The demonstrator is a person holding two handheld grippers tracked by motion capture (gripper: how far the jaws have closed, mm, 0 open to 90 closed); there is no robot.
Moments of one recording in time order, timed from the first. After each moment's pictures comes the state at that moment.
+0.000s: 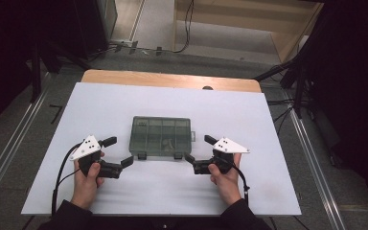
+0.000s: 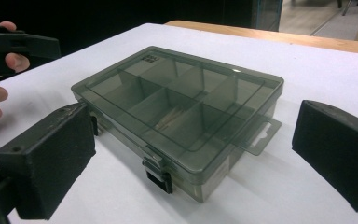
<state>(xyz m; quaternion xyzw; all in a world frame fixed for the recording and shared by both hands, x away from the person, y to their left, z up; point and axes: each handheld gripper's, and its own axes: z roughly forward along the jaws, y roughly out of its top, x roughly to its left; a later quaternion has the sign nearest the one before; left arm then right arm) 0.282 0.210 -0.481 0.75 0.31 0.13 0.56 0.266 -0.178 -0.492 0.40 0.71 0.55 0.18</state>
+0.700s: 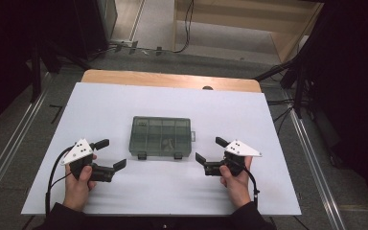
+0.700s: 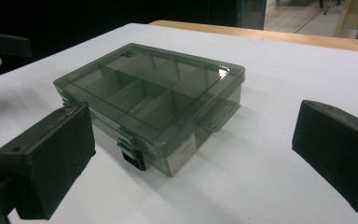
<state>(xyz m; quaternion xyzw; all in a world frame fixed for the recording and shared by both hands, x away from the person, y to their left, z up) 0.274 0.230 -0.481 0.76 0.32 0.14 0.55 0.257 -0.207 -0.494 0.42 0.70 0.54 0.19</state>
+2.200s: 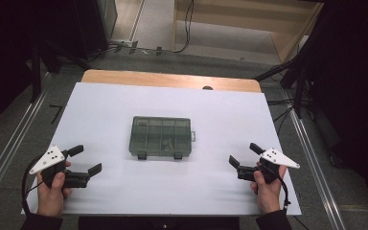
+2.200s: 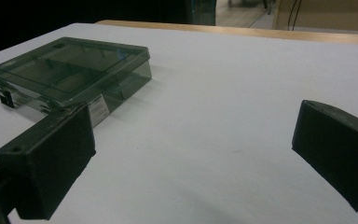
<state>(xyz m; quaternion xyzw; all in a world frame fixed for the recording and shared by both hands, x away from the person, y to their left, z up) 0.256 0.292 -0.483 0.75 0.36 0.17 0.54 0.229 -0.297 -0.503 0.47 0.67 0.52 0.24</state>
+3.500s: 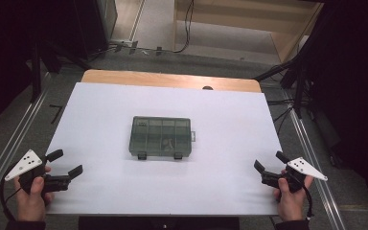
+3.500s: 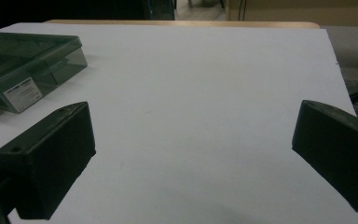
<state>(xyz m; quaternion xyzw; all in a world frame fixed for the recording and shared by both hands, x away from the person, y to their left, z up) 0.247 0.337 -0.491 0.73 0.40 0.19 0.52 0.203 -0.362 -0.517 0.52 0.64 0.49 0.28</state>
